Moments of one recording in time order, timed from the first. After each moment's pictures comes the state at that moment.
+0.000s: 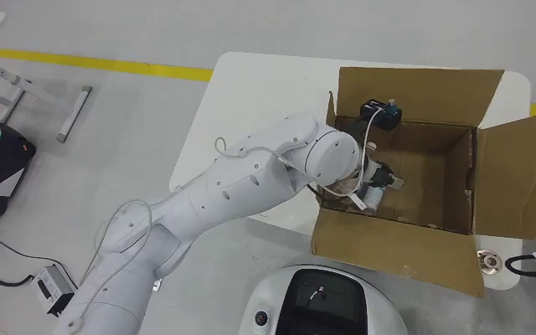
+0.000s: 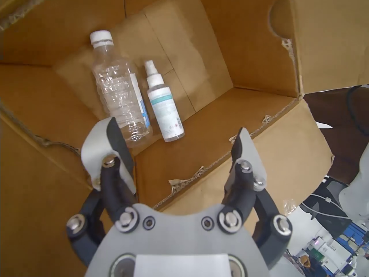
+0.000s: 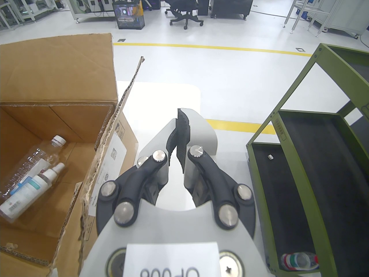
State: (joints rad) left arm 0.24 -1.19 -0.62 -1.65 0.39 0.42 -1.17; right arm -1.38 -1.06 1.72 -2.06 -1.10 0.03 0.31
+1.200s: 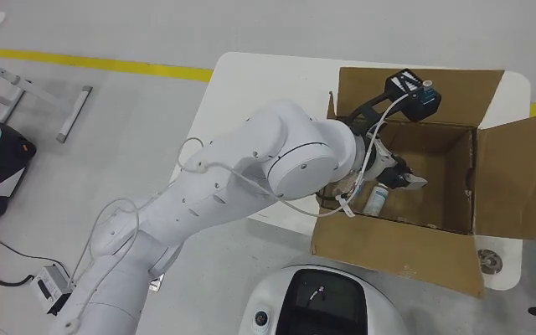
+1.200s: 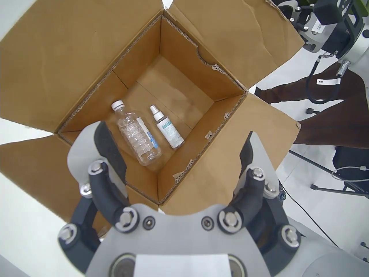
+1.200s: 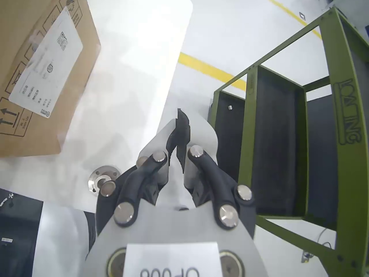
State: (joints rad) left arm 0.25 -1.16 -0.77 -1.89 0.51 0.22 -1.23; right arm -1.48 -1.03 1.87 -2.18 -1.29 -0.18 0.79
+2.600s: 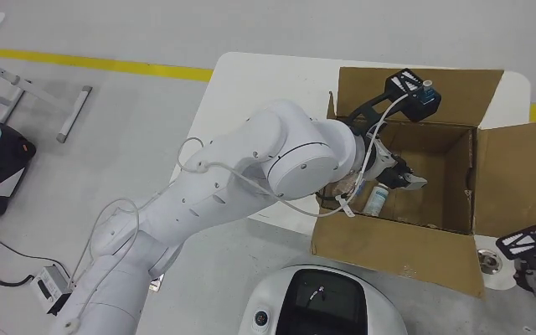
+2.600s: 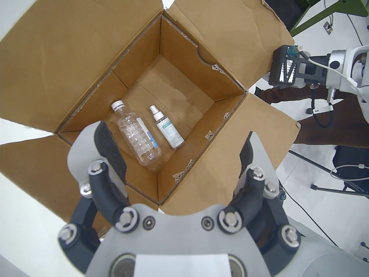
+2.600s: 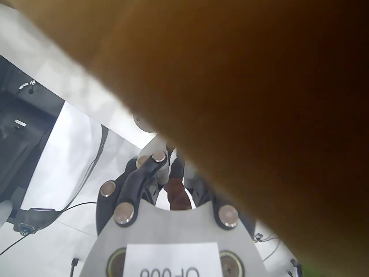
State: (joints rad) left arm 0.25 -1.16 -0.77 -1.89 0.51 0.22 -1.23; right arm -1.47 -1.00 1.77 -2.17 -1.19 -0.51 1.17
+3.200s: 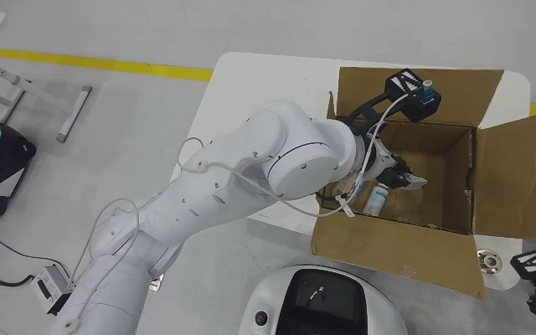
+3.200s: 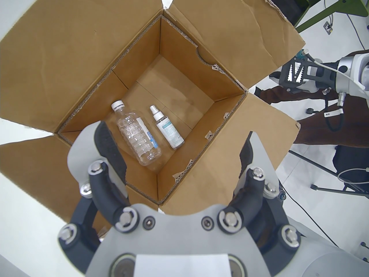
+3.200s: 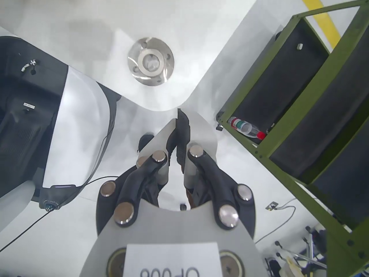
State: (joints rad) left arm 0.25 -1.16 -0.77 -1.89 0.51 0.22 -1.23; right arm -1.55 -0.99 1.85 -2.21 -1.09 -0.45 1.31
